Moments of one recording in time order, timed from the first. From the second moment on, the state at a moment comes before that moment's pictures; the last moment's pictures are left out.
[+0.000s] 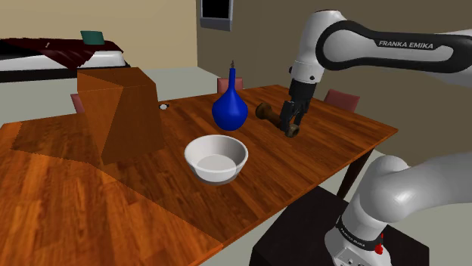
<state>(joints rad) 0.02 -0.81 0.05 -2.43 0.11 1.64 0.06</state>
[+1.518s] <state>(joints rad) -0.11 -0.19 -0.25 -2.10 0.04 1.90 -0.25</state>
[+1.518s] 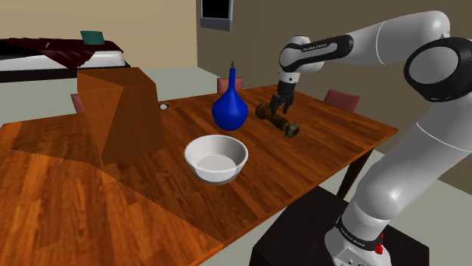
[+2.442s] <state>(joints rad) -0.15 0.06 -0.31 -1.97 0.11 2.01 -0.37</state>
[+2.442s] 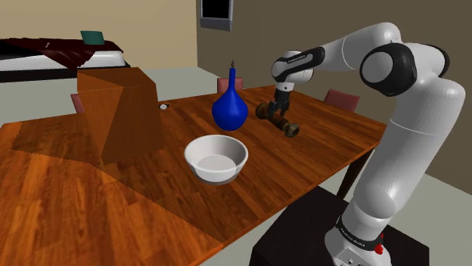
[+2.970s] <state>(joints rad) -0.15 0.07 -0.31 -1.97 0.11 2.01 -0.37</state>
